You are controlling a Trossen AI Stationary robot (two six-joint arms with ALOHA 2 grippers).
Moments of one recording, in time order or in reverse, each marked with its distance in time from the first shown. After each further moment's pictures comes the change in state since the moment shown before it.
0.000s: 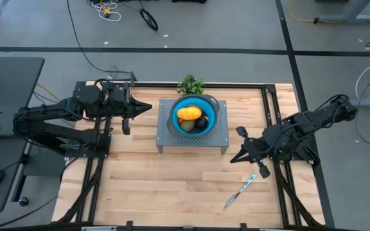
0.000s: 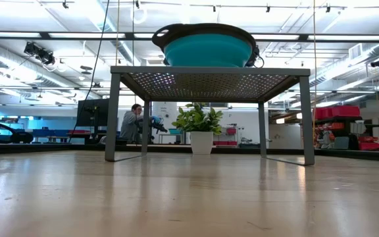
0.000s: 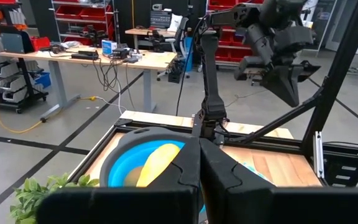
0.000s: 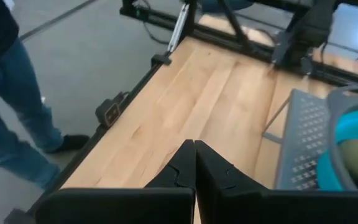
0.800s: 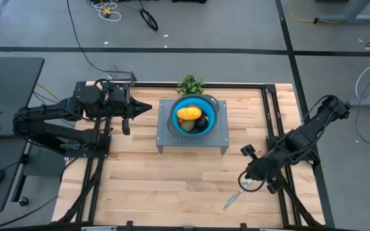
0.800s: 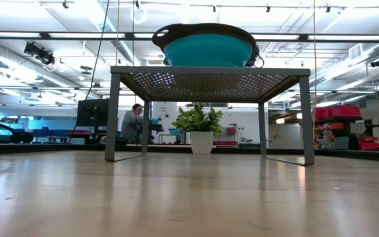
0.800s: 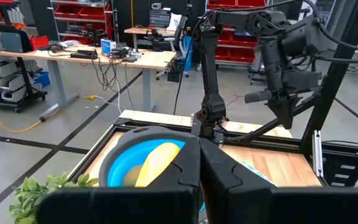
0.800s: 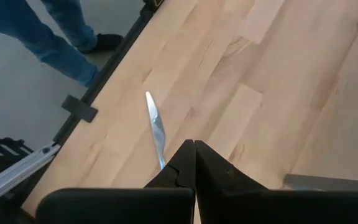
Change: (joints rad) left arm 0.000 0.000 0.000 -0.004 0.004 0.000; right arm 0.217 0.114 0.000 -0.335 -0.004 0.180
